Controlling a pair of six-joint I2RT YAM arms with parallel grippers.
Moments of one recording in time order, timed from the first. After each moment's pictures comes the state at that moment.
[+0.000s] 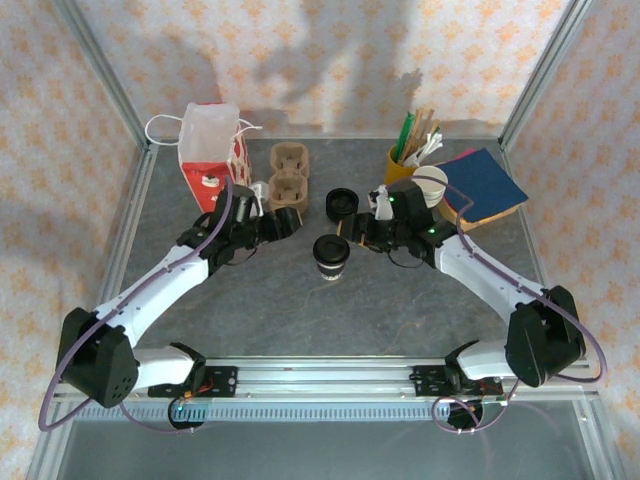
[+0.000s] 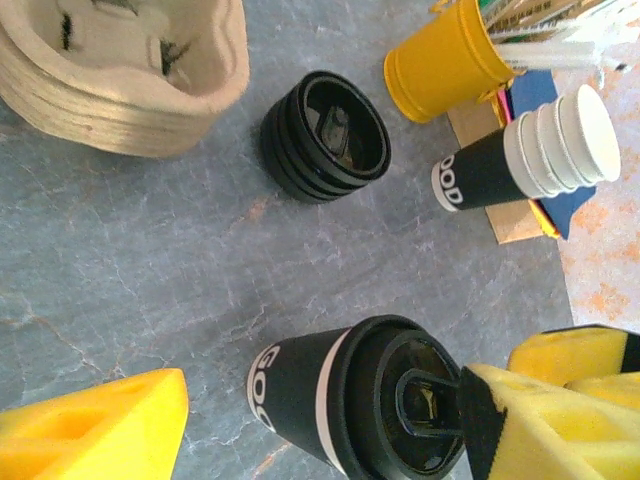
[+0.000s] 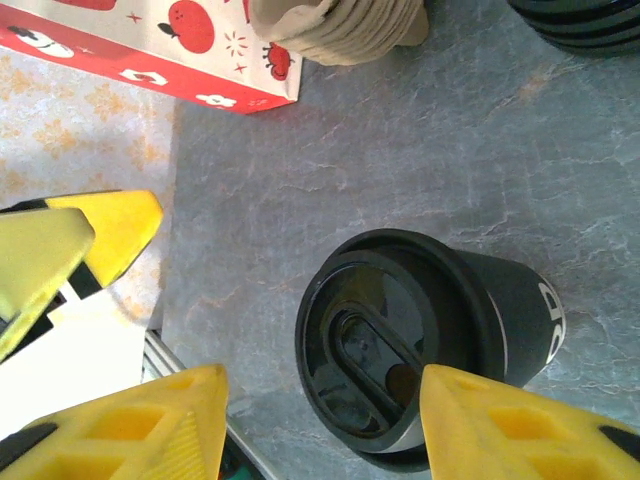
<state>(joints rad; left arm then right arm) -0.41 1.27 0.92 -0.31 0.24 -0.70 0.48 1.35 0.95 -0.32 -0.53 0.73</state>
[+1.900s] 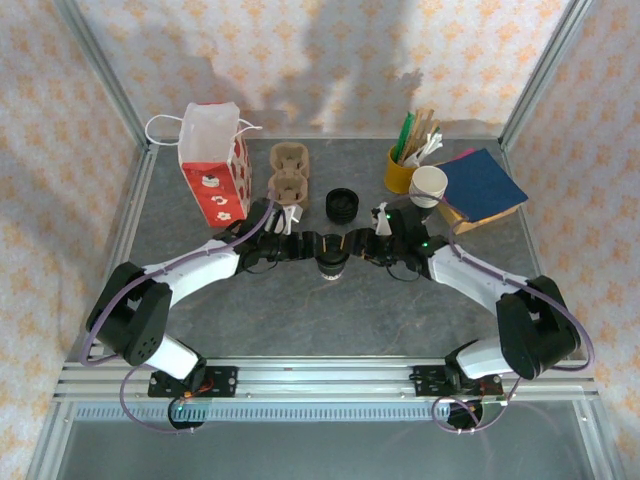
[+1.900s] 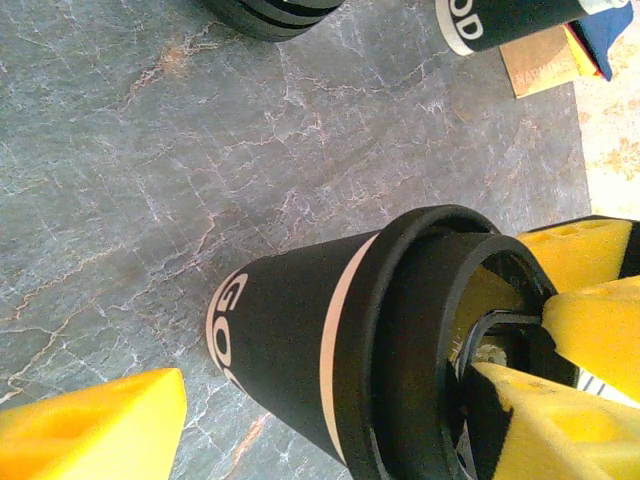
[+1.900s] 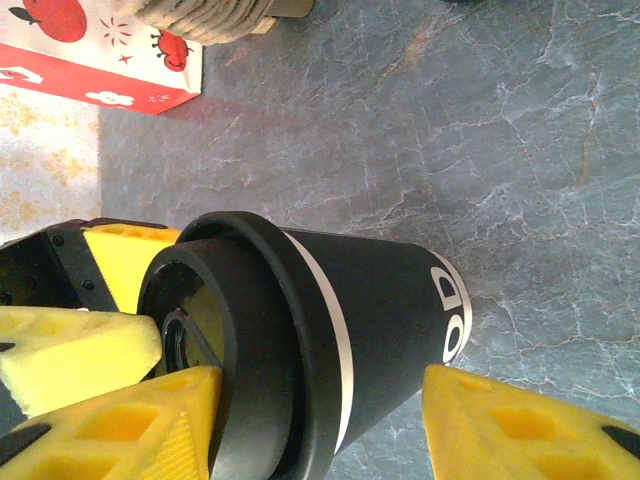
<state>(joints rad) -0.48 1.51 0.85 -0.12 0.42 -0.64 0.48 1.39 0.77 -0.15 -0.46 0.76</state>
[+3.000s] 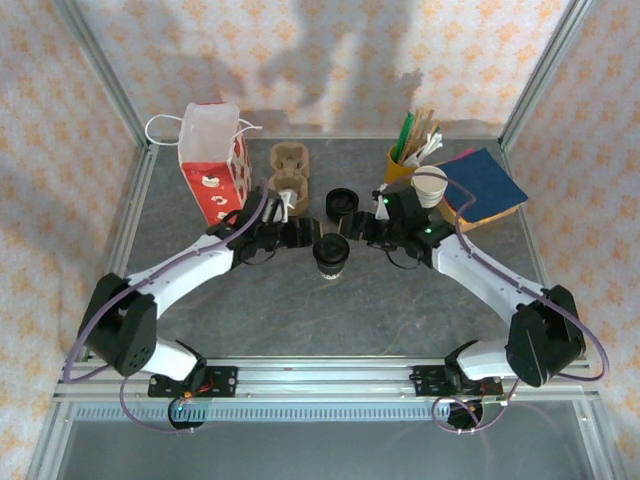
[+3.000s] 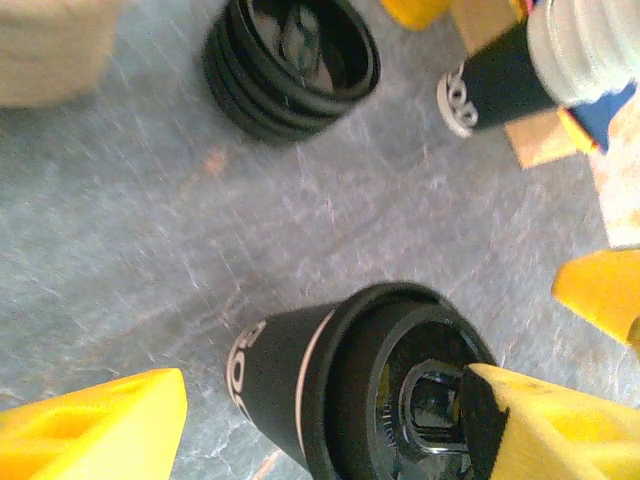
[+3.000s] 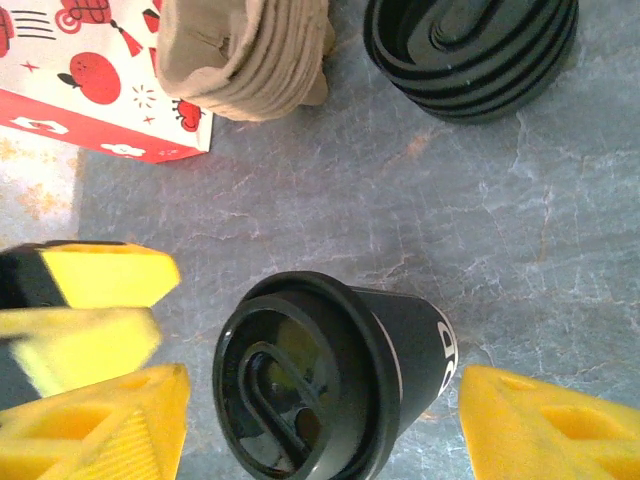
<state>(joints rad) -0.48 1.42 0.96 -0.25 0.26 -0.62 0.54 1.35 0.99 -0.39 -0.27 0.69</state>
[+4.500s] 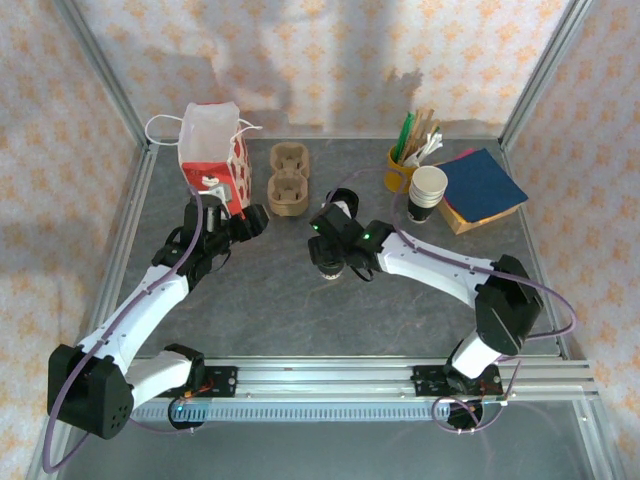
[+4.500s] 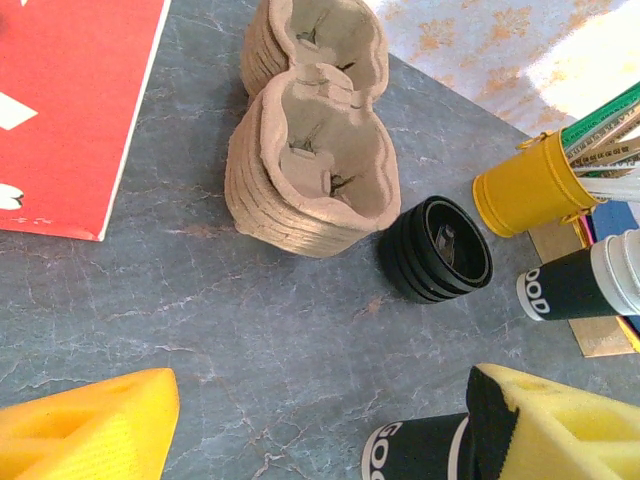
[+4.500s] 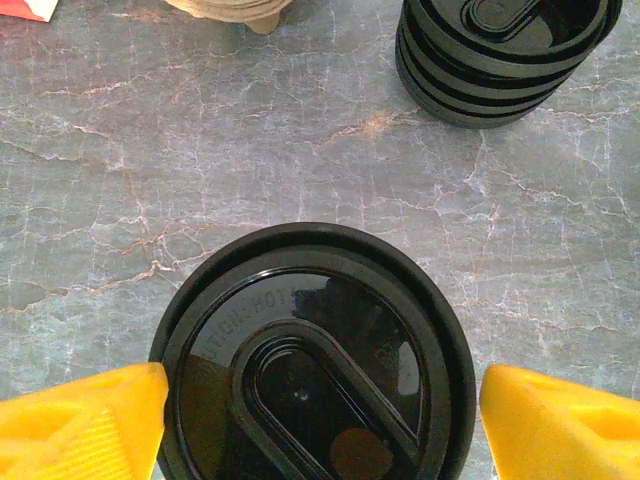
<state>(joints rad) -0.25 1.09 0.77 -0.25 0.10 -0.65 0.89 1.60 1.23 -0.64 0.28 0.52</state>
